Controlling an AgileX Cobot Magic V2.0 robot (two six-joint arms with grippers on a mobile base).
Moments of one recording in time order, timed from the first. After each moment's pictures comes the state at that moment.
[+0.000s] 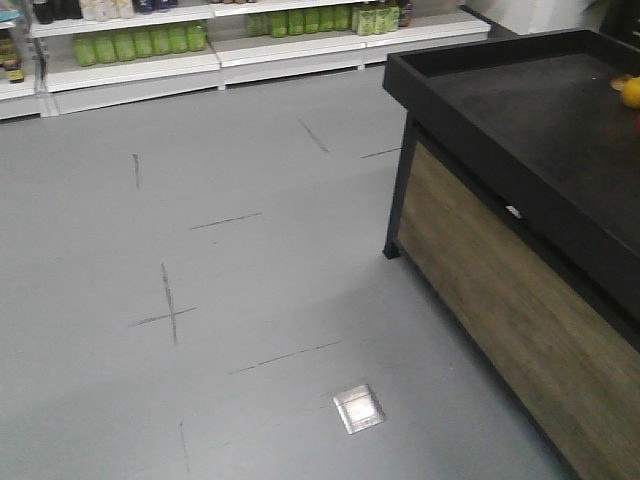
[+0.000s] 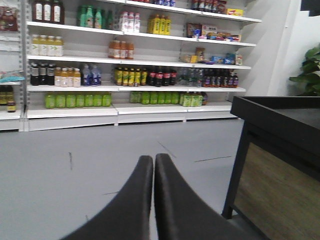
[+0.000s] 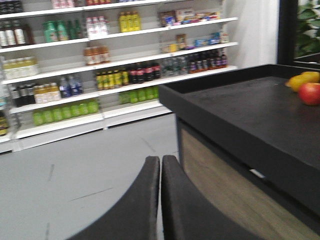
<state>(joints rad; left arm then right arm) 0.01 -0.01 0.03 -0.11 0.04 -0.02 -0.01 -0.01 0.03 -0.14 0.06 0.21</state>
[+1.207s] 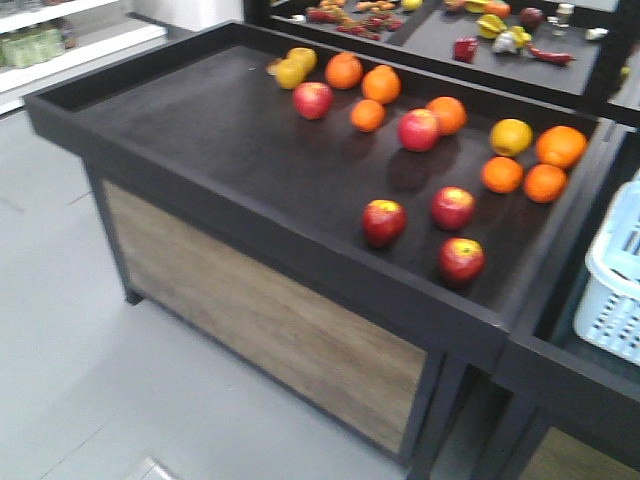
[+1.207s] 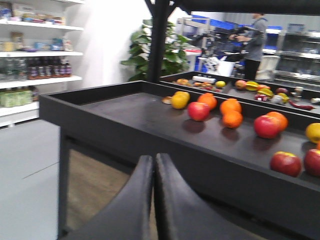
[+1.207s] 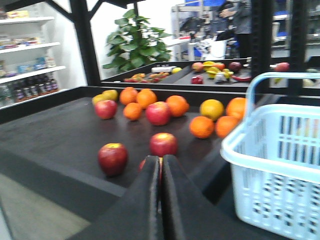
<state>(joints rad) 0.01 -0.01 0.03 -0.11 0.04 -0.02 -0.01 -0.01 0.03 -0.14 0.06 0.21</state>
